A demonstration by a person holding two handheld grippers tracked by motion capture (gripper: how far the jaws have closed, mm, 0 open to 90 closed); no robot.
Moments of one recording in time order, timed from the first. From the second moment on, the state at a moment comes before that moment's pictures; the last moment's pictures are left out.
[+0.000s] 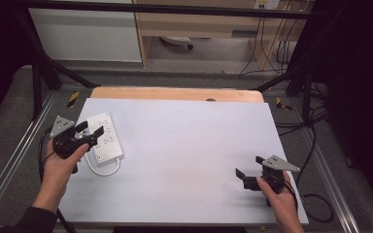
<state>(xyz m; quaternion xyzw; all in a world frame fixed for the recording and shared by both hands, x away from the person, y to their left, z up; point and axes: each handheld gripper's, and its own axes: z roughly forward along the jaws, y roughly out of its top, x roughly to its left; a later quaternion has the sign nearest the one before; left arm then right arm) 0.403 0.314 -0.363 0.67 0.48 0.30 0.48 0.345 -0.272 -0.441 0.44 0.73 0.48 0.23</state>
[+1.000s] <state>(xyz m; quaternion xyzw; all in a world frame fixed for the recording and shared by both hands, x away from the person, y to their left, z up) 0.424 0.324 -0.377 0.69 0.50 0.29 0.44 0.346 -0.272 -0.441 0.44 0.73 0.47 0.23</state>
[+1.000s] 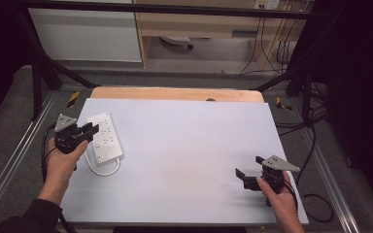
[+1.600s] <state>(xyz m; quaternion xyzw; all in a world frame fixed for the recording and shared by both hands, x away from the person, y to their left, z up) 0.433 0.330 -0.389 0.69 0.52 0.28 0.42 0.346 -0.272 -0.442 0.44 0.73 0.47 0.22</state>
